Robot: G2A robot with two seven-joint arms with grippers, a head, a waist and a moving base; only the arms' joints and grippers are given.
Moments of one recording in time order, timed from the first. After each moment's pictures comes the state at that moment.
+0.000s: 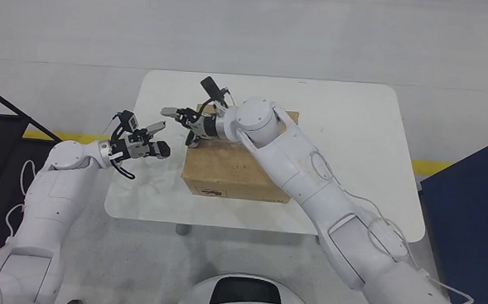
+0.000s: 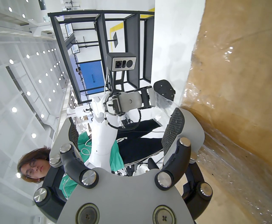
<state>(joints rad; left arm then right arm) 0.98 -1.05 -1.27 -0.77 -0.53 -0.30 -1.28 -0.66 -1.69 0.83 -0.87 0.12 0.29 0.78</state>
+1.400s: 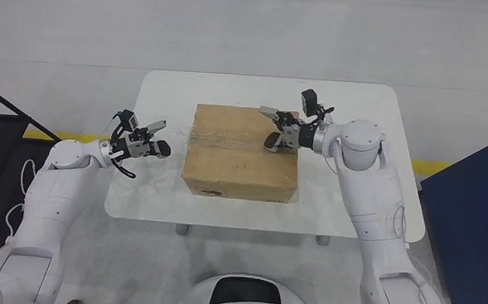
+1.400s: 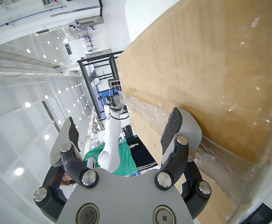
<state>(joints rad) 0.98 -1.05 -1.27 -0.77 -0.52 -0.29 -1.27 -1.06 -1.42 1.36 -1.40 -0.09 0.47 1.04</state>
